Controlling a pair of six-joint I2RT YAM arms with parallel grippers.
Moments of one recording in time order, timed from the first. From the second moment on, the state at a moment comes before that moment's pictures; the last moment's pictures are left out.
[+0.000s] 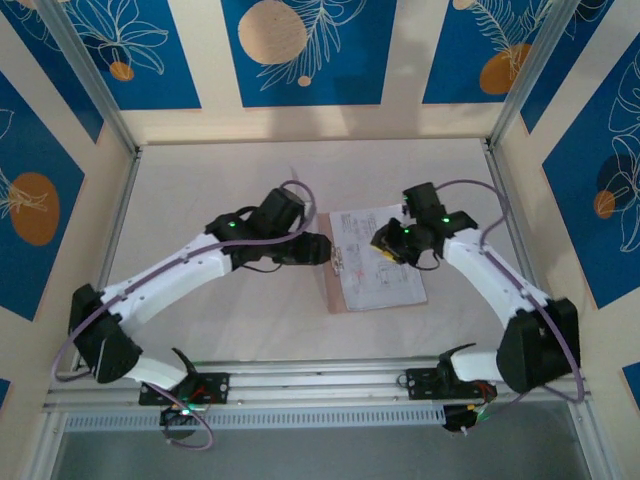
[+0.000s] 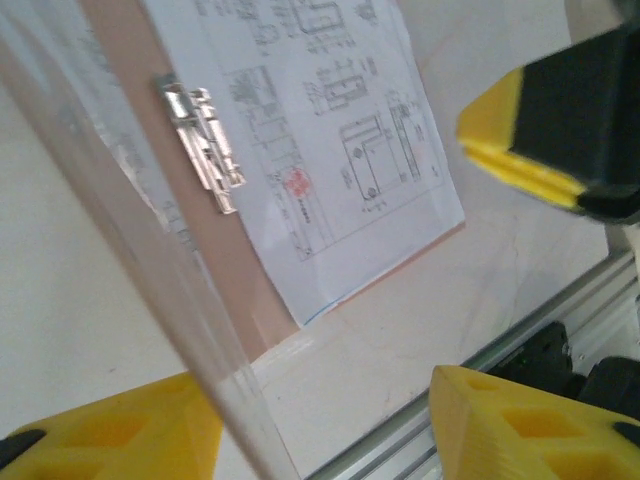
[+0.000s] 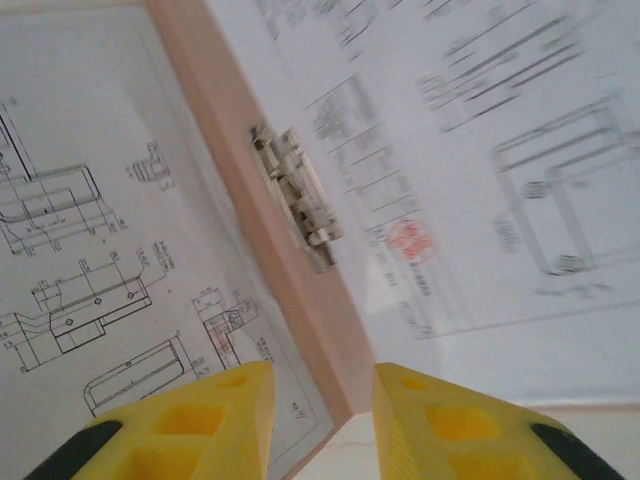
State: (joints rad) left arm -0.85 1.46 1.33 -0.75 0.18 -0.69; right arm 0.30 1.28 1.01 -0.81 -0.32 0.86
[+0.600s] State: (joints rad) left arm -0.99 1.99 1.72 -0.60 0.31 -0.68; right arm 0.06 1.02 0.98 -1.14 -0.16 0.71
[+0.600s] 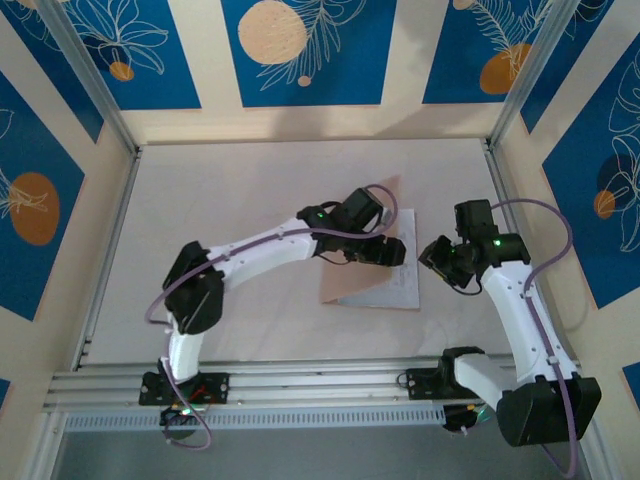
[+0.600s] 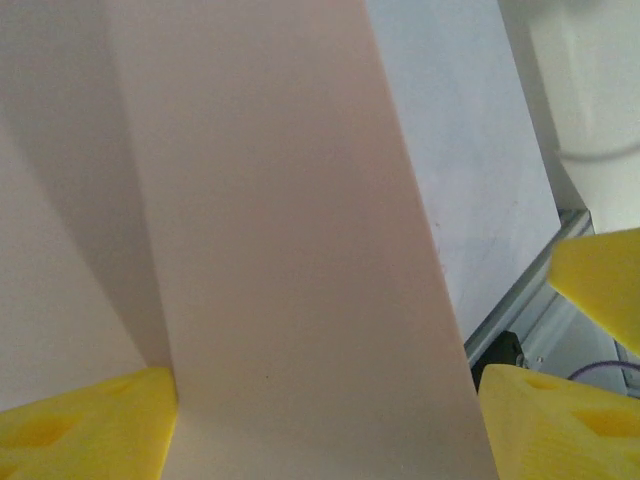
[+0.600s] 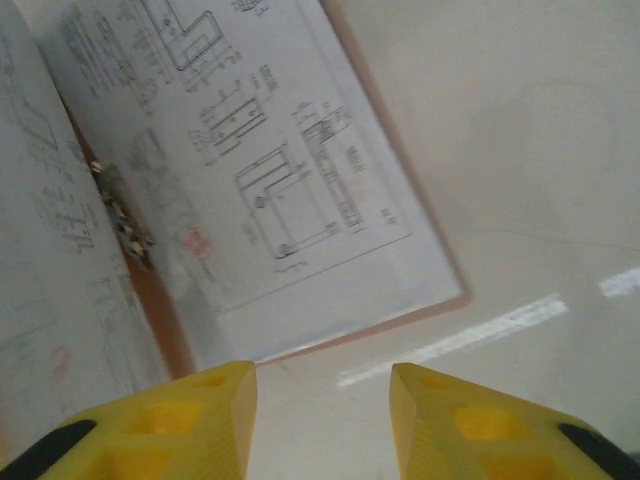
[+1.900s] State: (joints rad) left arm -0.64 1.32 1.03 -0.58 -0.41 -0.54; right arm 0.04 1.04 0.31 0.21 0.05 0.25
